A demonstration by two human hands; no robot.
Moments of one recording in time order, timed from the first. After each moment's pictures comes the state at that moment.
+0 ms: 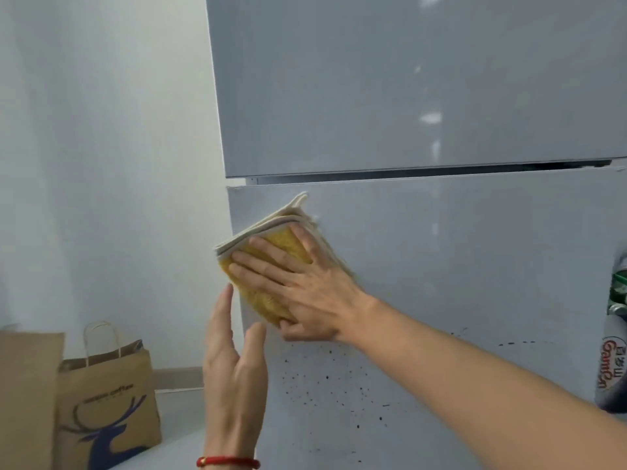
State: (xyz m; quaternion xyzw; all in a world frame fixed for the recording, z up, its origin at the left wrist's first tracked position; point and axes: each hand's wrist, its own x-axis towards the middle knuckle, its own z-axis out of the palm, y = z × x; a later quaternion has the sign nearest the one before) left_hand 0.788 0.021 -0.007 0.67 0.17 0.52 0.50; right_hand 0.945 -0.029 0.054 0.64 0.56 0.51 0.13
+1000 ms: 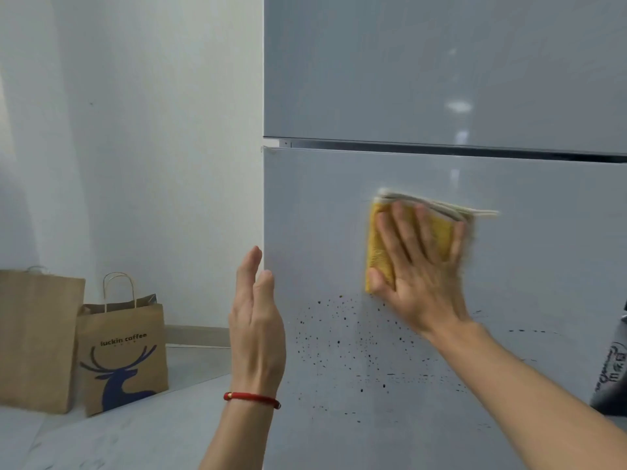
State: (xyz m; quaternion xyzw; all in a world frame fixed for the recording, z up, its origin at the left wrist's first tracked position) left_hand 0.794 0.025 -0.016 0.61 0.14 0.55 0.56; right_hand 1.003 -0.114 0.003 0.76 0.38 0.52 -0.08
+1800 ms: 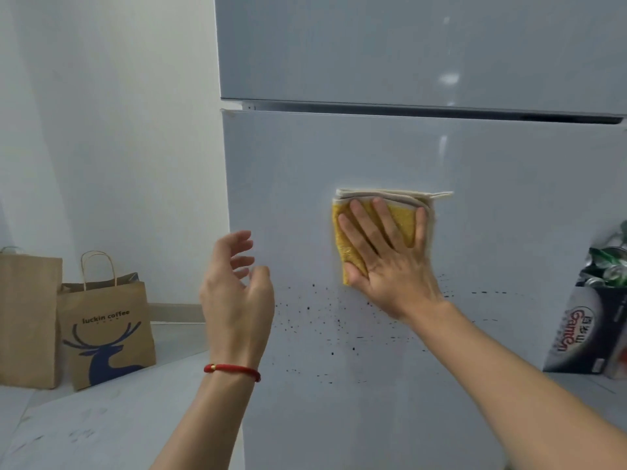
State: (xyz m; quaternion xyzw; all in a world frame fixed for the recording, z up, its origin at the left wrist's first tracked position) left_hand 0.796 -0.008 -0.017 0.67 0.22 0.58 0.41; right_hand 1.015 -0.133 -0.030 0.73 0.43 0.53 -0.02
